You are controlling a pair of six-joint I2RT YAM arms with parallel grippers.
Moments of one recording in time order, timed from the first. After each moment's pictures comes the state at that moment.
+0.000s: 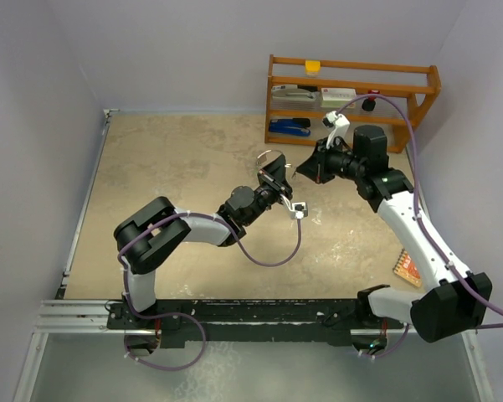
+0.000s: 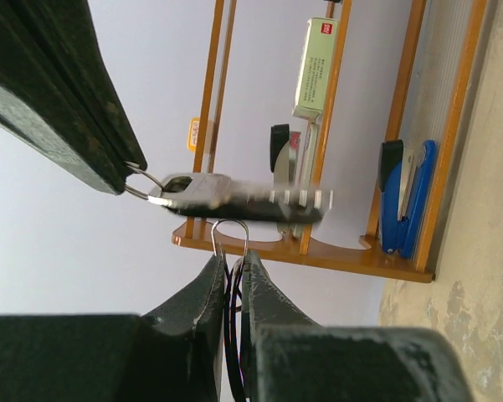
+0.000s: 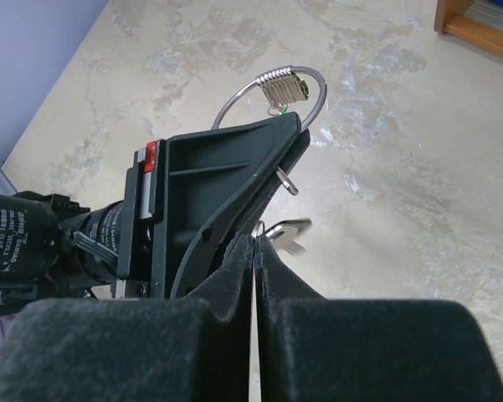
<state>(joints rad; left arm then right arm) -0.90 1.89 0.91 1.14 -0.11 1.51 0.27 1.23 1.15 -0.38 -0.52 0.17</state>
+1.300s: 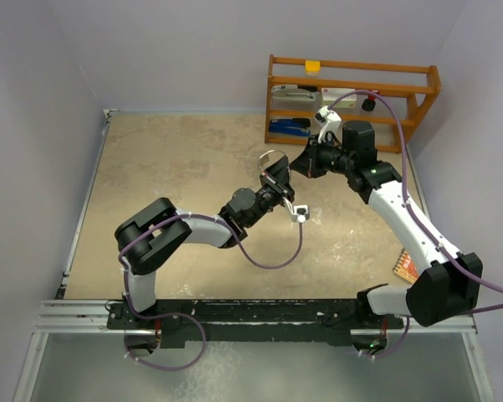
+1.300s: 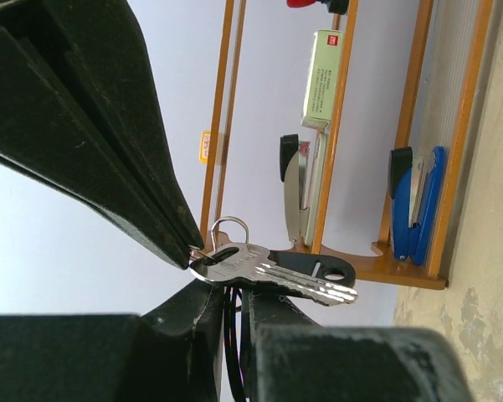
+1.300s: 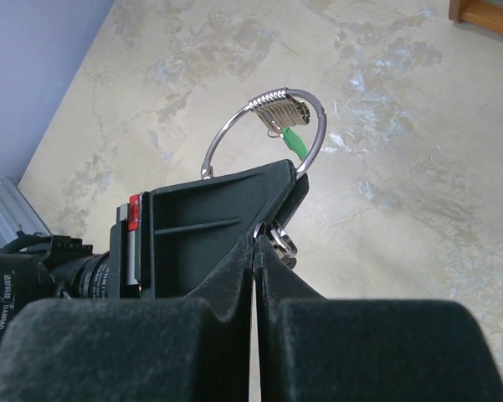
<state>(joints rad) -0.92 1.89 0.91 1.16 -0.11 1.55 0.31 1.32 1.18 -0.34 -0.49 0.25</state>
